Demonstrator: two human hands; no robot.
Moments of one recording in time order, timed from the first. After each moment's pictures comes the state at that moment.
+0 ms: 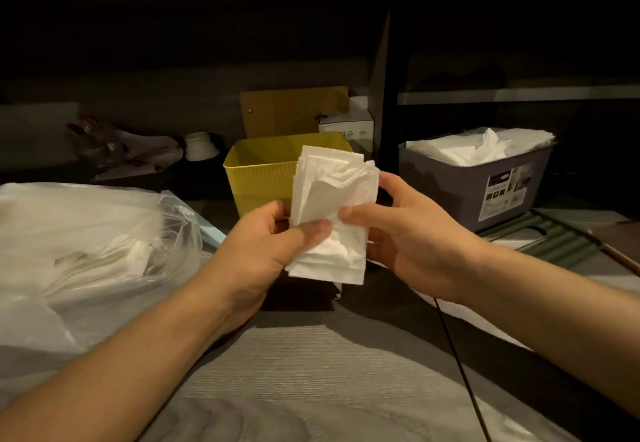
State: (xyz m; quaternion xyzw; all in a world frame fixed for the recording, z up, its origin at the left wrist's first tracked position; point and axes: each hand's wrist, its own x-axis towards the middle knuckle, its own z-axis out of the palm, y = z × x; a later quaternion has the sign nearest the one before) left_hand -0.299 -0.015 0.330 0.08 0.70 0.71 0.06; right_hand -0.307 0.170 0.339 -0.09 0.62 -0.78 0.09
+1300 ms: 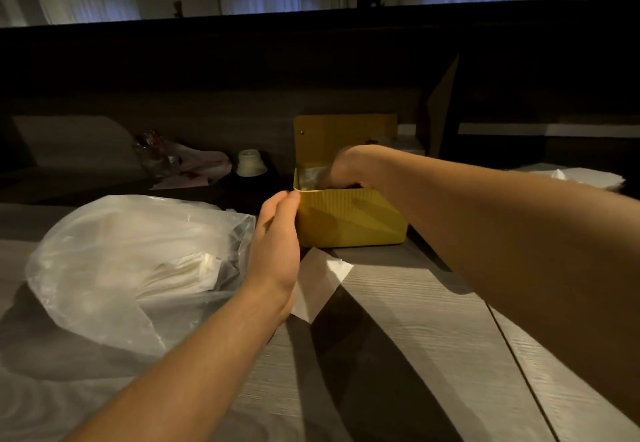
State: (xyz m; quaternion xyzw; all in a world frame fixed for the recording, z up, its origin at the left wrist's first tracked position) left_hand -0.343 -0.061 0.317 -0.03 0.66 0.74 -0.14; right_hand -0.438 0.050 0.423 -0.08 0.98 -0.12 0.11
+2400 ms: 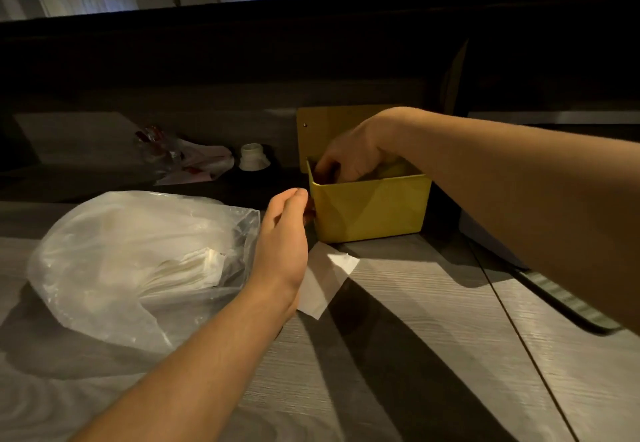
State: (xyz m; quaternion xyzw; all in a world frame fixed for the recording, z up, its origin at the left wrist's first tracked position) left_hand -0.342 -0.058 0.316 -0.04 0.68 0.72 -0.13; right_hand -0.456 0.058 0.440 -0.28 0.94 0.04 0.19
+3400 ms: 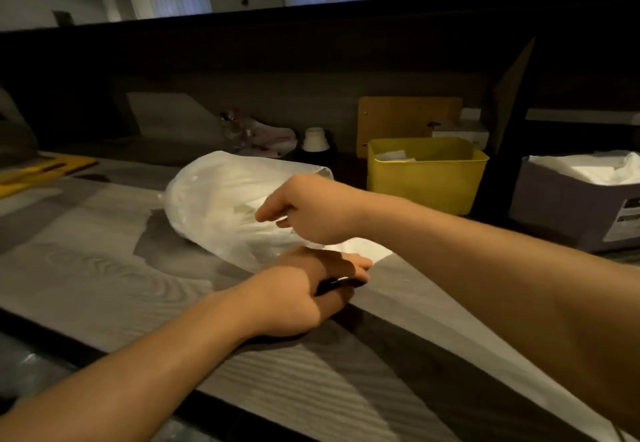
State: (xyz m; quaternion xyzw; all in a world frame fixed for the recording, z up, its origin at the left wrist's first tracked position) left_hand -0.231 -0.130 0.318 0.22 0.94 0.24 0.03; right_hand -0.298 -0.033 0.389 -0.44 0.88 -0.18 0.06
